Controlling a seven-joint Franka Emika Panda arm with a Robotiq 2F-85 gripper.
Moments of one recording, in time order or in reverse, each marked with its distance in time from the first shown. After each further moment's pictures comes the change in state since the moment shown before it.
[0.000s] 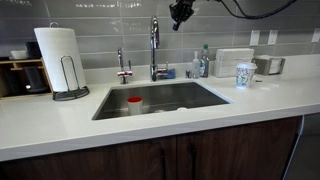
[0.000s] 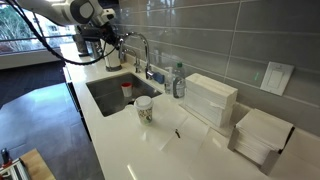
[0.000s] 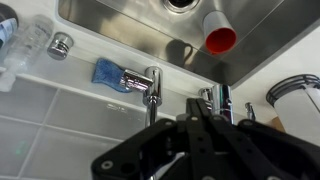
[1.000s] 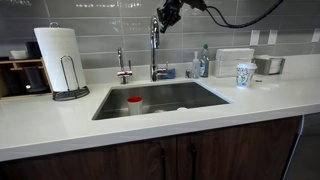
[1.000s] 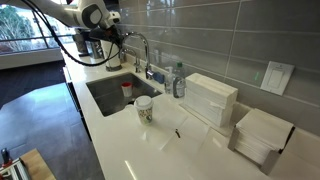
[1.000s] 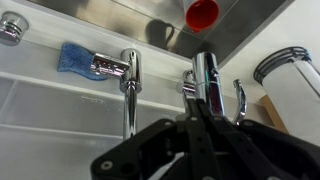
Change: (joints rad) arm 0.023 0.158 0.004 0.155 0.080 0.053 -0.002
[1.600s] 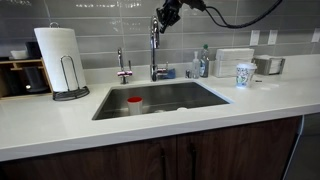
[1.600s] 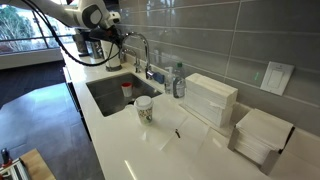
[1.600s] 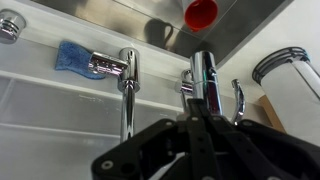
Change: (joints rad) arm 0.003 0.006 0.001 0.007 0.000 0.001 -0.005
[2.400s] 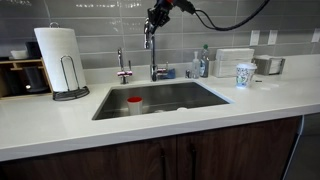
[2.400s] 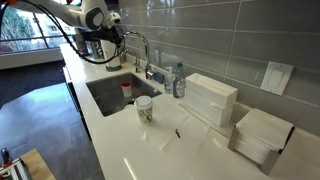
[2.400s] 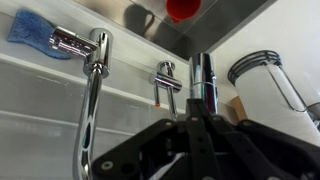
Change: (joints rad) arm 0.004 0.098 0.042 0.119 0.065 0.000 -0.166
